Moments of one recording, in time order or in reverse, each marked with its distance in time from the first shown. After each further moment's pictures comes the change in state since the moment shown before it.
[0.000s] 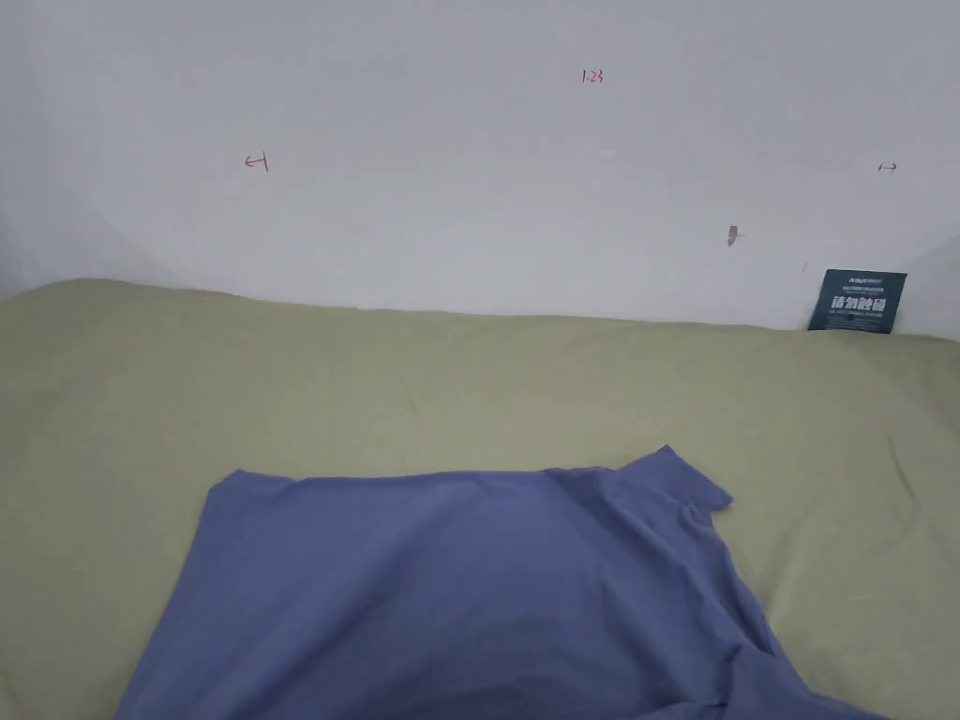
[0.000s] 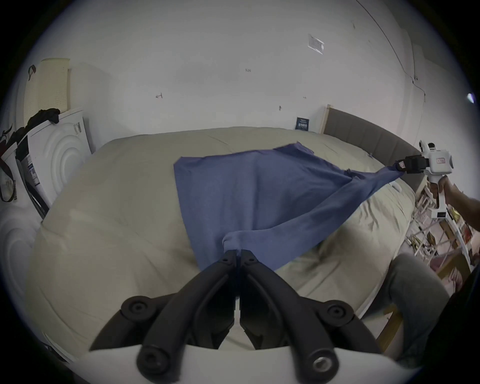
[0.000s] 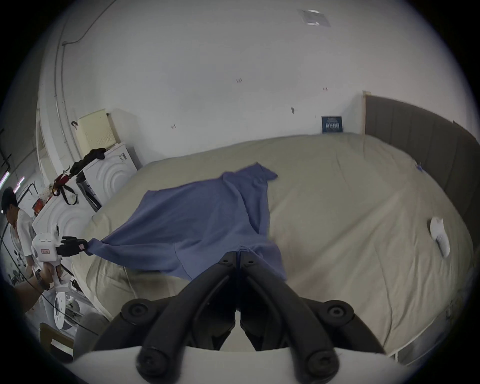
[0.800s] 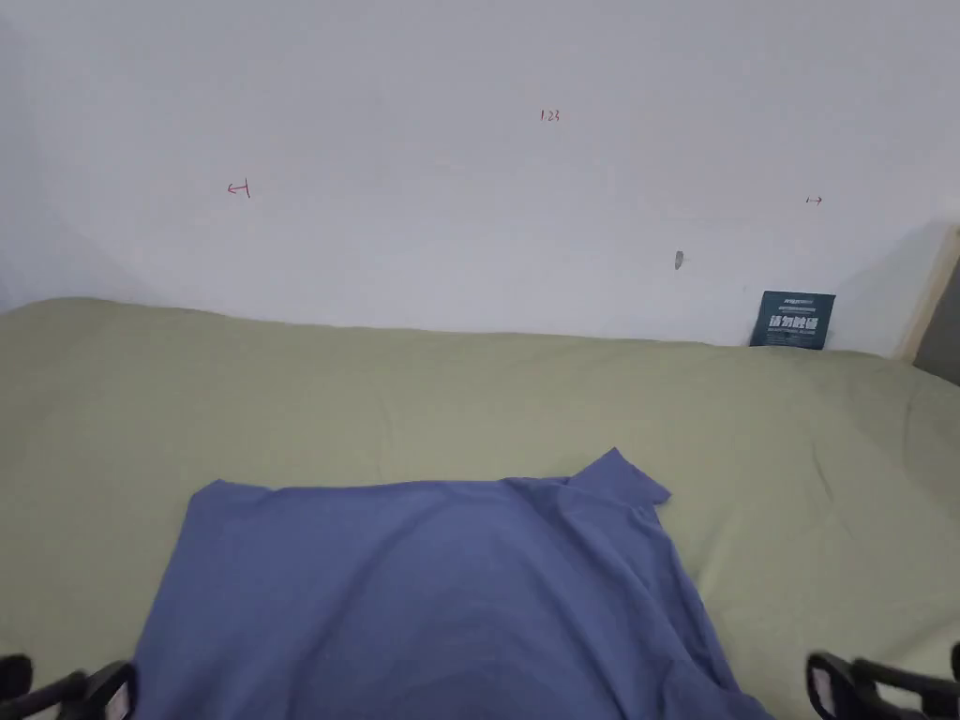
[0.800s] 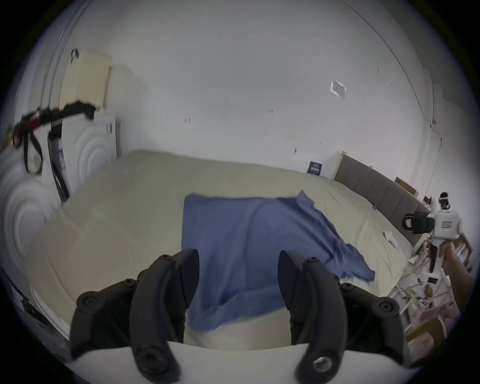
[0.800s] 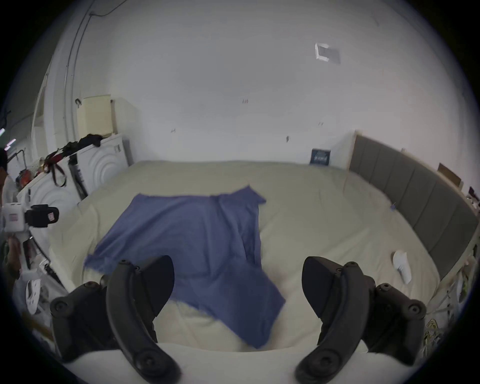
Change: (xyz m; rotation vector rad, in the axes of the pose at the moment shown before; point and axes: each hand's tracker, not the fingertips) left arm 0.064 0.056 0.072 0.212 0.113 0.184; right arm -0.064 0.026 0.055 0.128 -0.168 0.172
